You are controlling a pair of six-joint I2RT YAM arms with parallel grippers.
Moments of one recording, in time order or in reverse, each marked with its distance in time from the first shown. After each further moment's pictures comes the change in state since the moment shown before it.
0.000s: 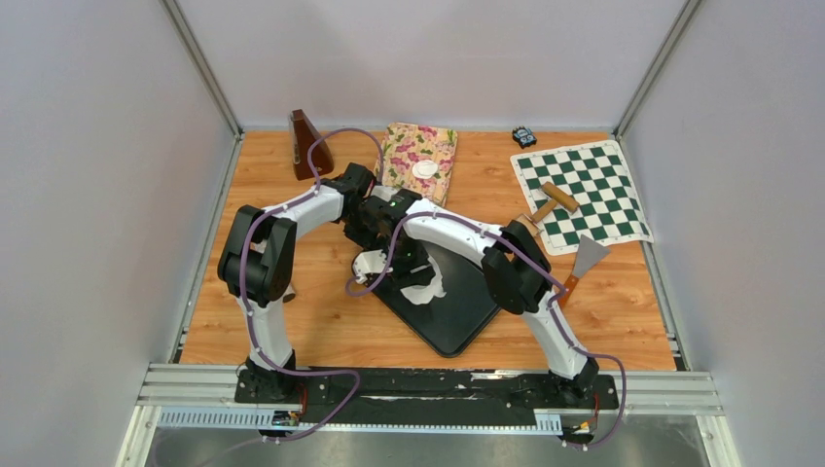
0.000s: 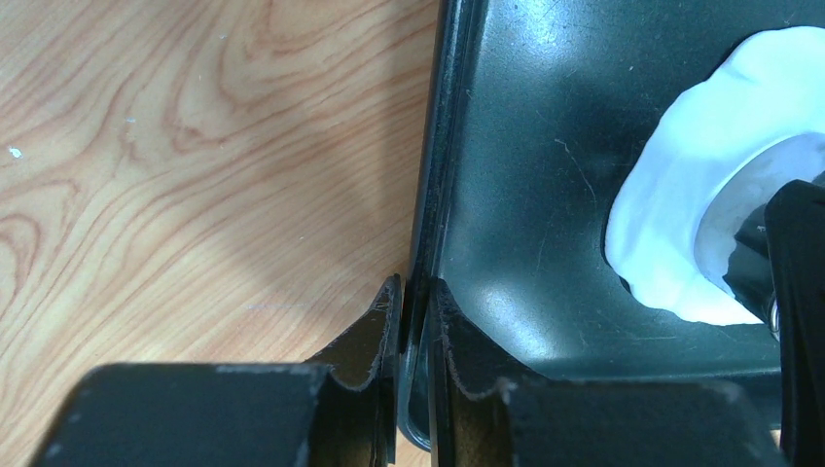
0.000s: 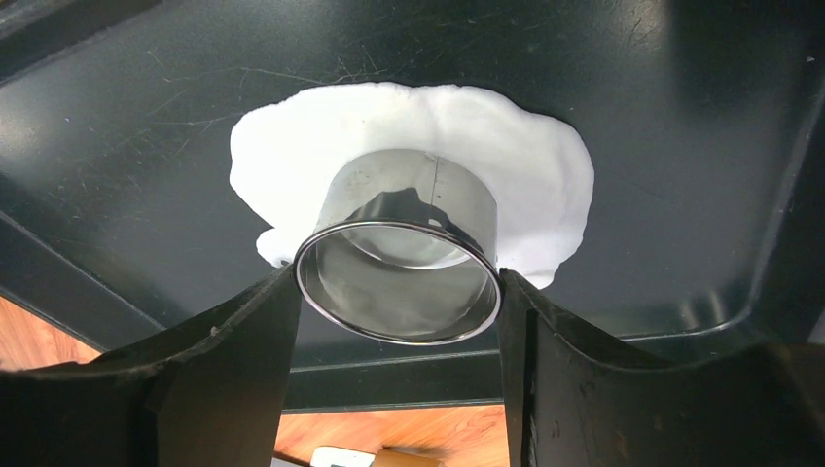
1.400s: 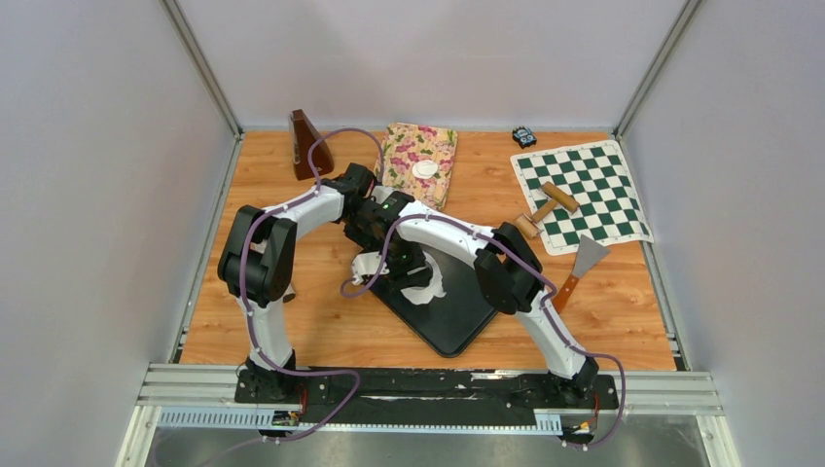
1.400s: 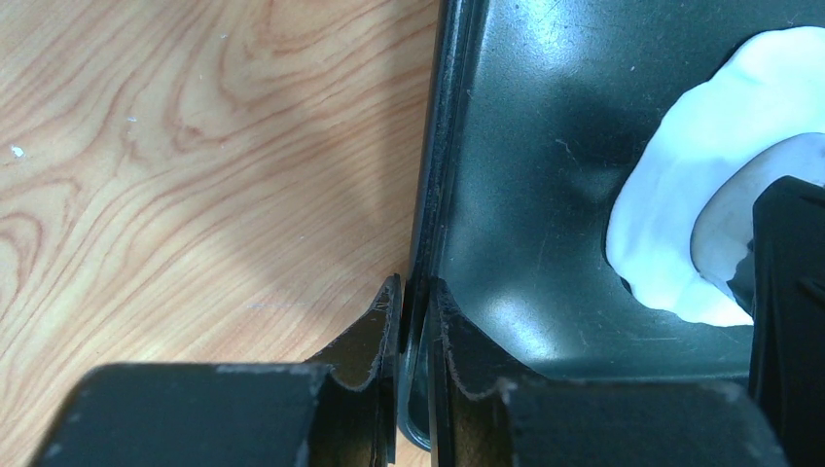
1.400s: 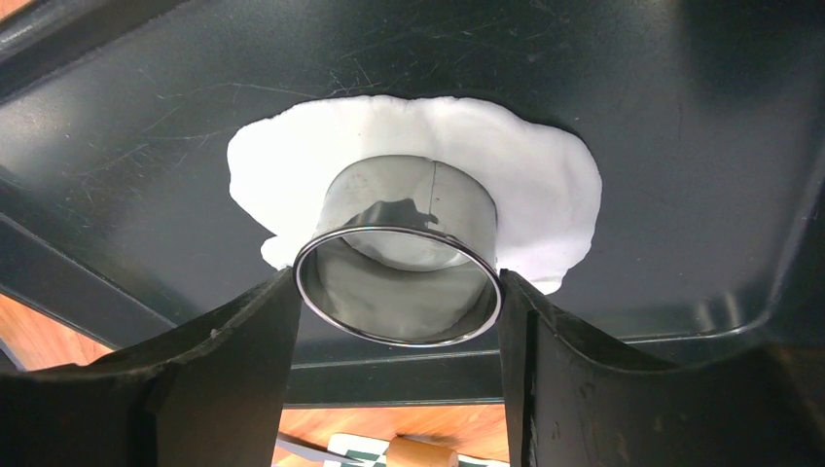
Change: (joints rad) left arm -0.003 -0.001 0.000 0.000 -0.008 -0.002; right arm 0.019 0.061 0.062 -0.047 0.037 0.053
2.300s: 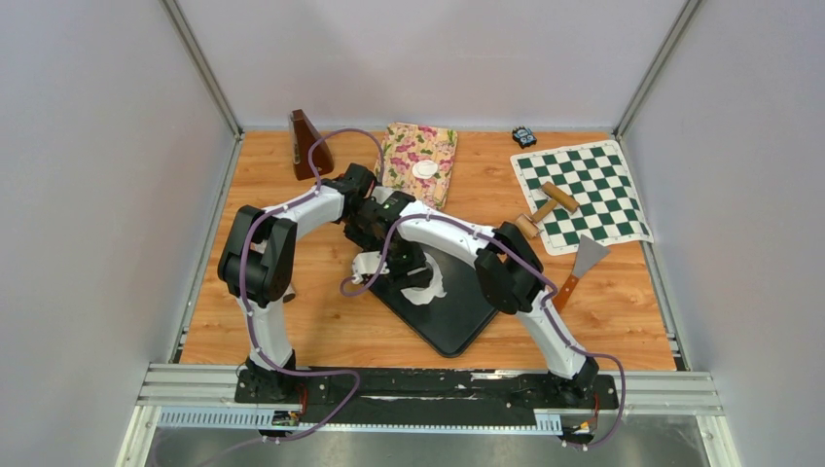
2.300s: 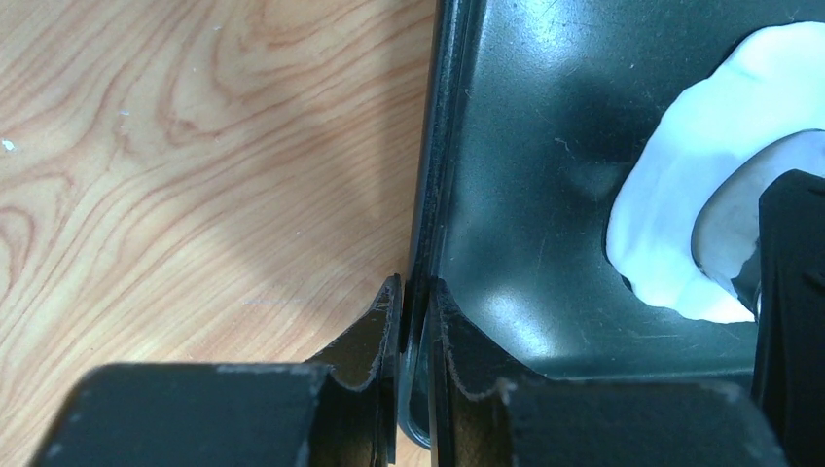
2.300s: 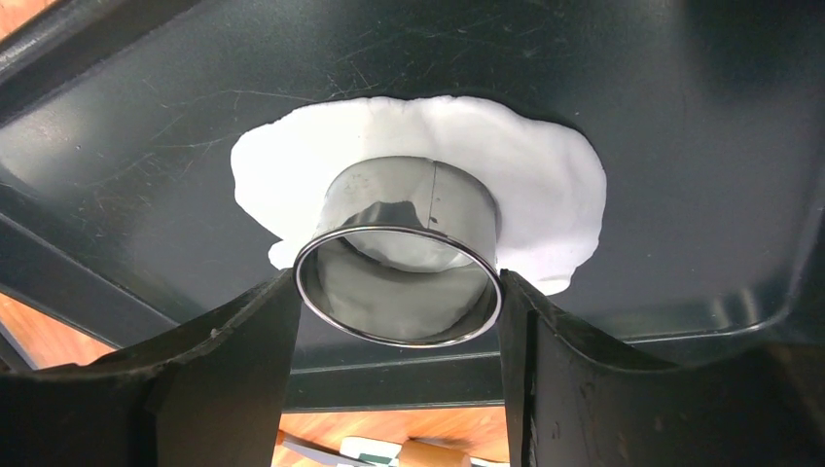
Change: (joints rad) left arm -0.002 -0.001 0.000 -0.005 -0.002 -0.003; right arm -0.006 0.002 -0.001 0.001 -0.014 0.041
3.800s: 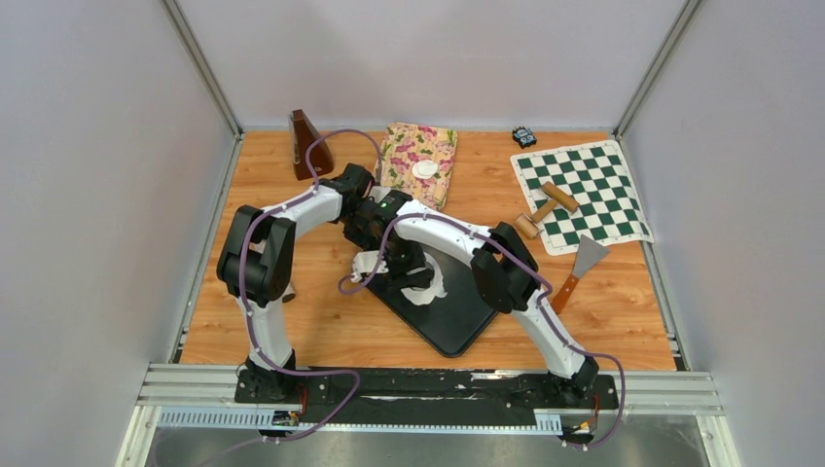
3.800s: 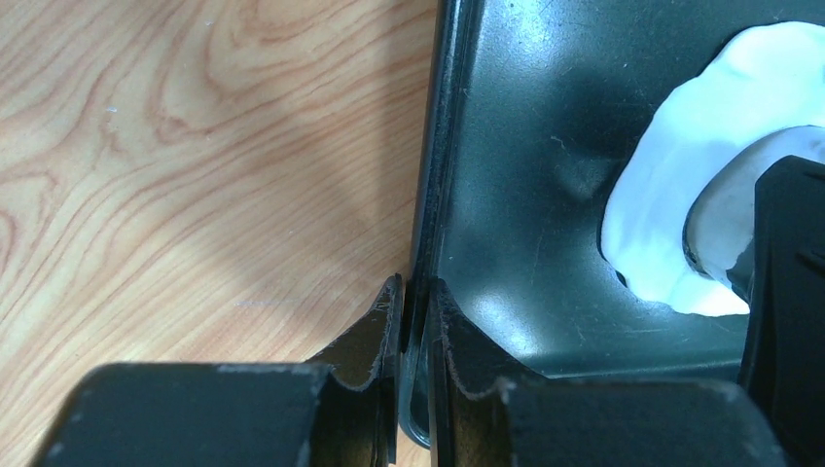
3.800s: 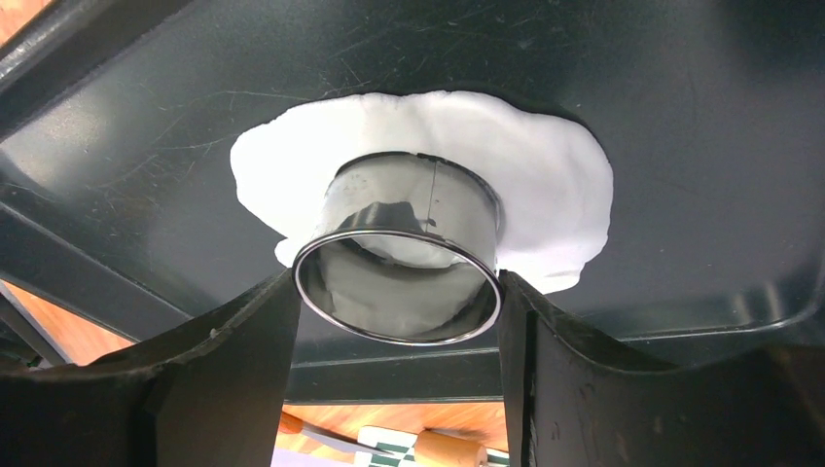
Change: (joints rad) left arm 0.008 -0.002 -0.005 -0.003 0.028 -0.005; right arm -0.008 0.031 0.042 -0.046 0.018 0.024
